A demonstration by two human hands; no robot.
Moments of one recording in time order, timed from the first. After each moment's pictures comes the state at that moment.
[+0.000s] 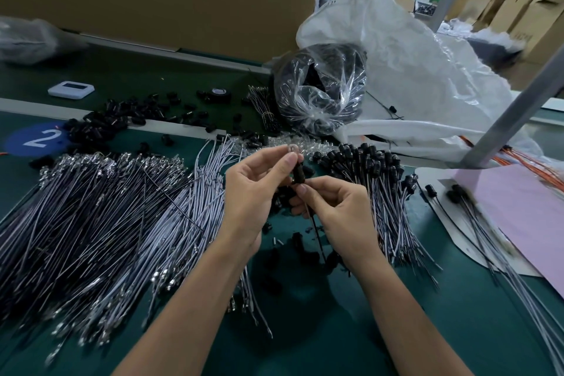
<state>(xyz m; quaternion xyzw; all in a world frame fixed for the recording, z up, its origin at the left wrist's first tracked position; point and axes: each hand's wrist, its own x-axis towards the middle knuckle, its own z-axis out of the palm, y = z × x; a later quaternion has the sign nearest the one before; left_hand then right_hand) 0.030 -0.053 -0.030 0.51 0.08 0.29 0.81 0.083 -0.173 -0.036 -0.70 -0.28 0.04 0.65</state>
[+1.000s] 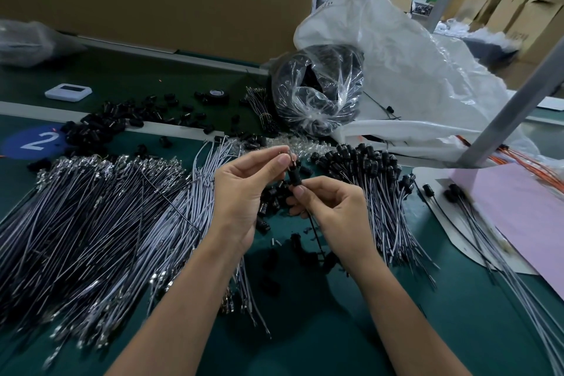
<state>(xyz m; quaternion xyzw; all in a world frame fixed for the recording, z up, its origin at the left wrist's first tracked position) 0.028 -0.044 -0.027 0.47 0.06 0.29 0.84 0.079 -0.174 -0.033 -0.69 -0.30 0.04 0.65</state>
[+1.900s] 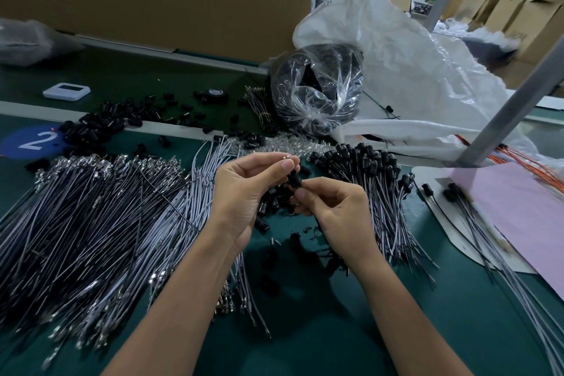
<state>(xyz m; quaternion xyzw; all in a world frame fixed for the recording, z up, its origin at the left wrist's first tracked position) 0.026 -0.040 -0.028 0.48 0.03 0.25 0.84 0.087 -0.176 -0.039 -0.73 -0.29 0.01 0.61</state>
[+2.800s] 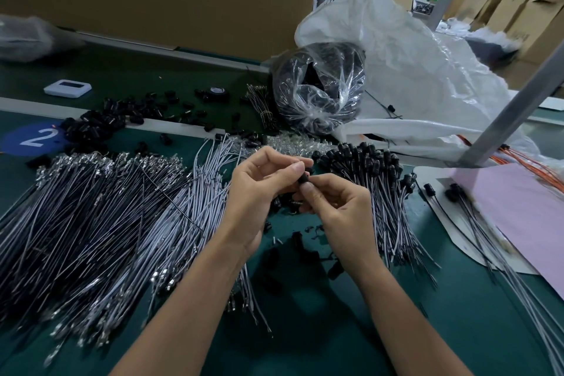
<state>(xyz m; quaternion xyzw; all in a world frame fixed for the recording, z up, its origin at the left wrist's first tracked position) 0.025 -0.049 -0.029 0.51 0.01 0.22 0.83 0.080 -0.174 -0.039 -0.69 -0.31 -0.02 0.66</state>
